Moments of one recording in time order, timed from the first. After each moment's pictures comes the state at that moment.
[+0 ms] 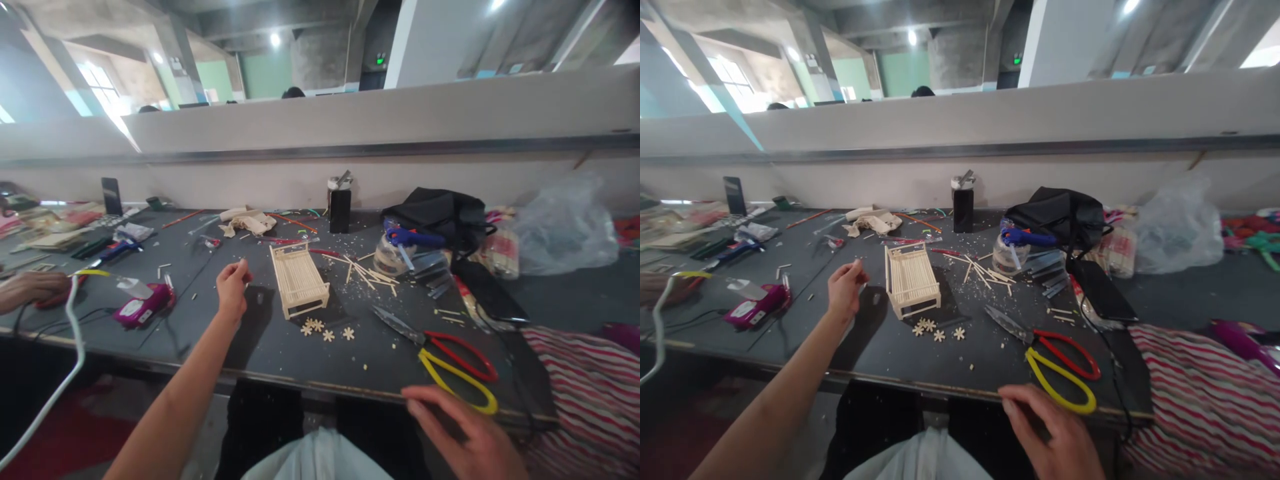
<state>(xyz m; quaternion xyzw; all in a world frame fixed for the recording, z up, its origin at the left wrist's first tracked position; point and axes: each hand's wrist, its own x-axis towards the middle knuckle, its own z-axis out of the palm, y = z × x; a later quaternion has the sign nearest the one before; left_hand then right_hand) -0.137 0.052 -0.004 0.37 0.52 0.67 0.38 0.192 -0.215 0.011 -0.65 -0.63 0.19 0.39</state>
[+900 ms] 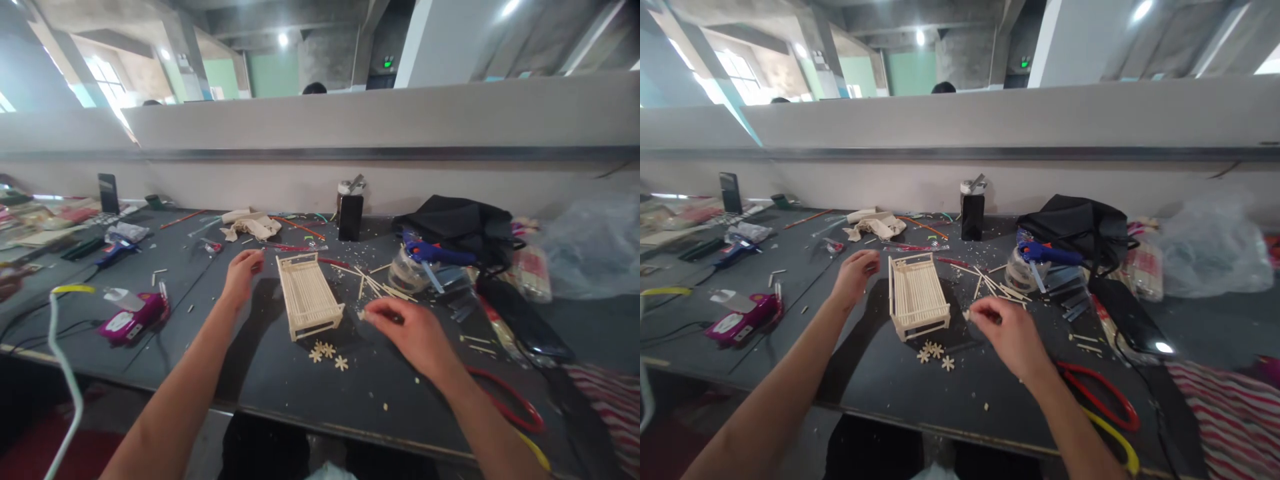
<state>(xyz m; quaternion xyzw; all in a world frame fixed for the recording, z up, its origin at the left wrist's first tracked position) -0.133 0.096 0.022 0.42 0.47 0.62 0.47 0.163 -0.054 0.043 -0.60 -0.67 0.21 0.38</state>
